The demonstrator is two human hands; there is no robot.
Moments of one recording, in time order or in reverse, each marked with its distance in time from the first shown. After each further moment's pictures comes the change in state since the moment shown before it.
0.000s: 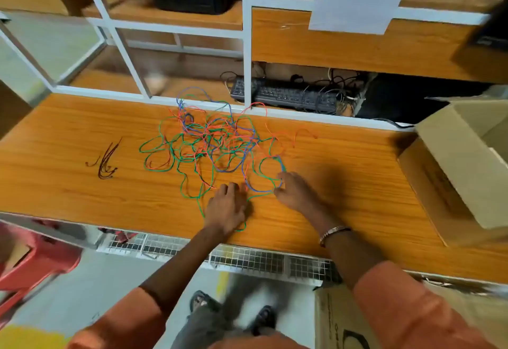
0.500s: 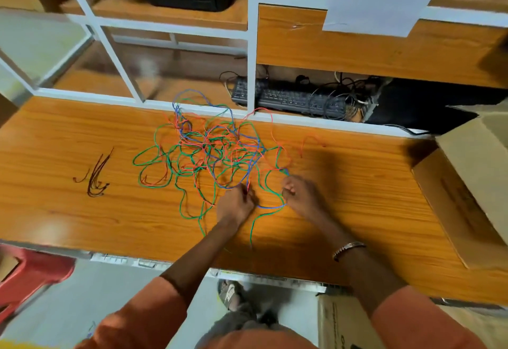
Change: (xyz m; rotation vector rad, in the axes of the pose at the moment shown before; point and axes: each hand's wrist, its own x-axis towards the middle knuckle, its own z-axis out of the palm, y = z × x) left_hand 0.089 0.002 0.012 -0.217 -0.011 -0.210; right_hand 0.050 0.008 0.010 0.224 0.126 0.045
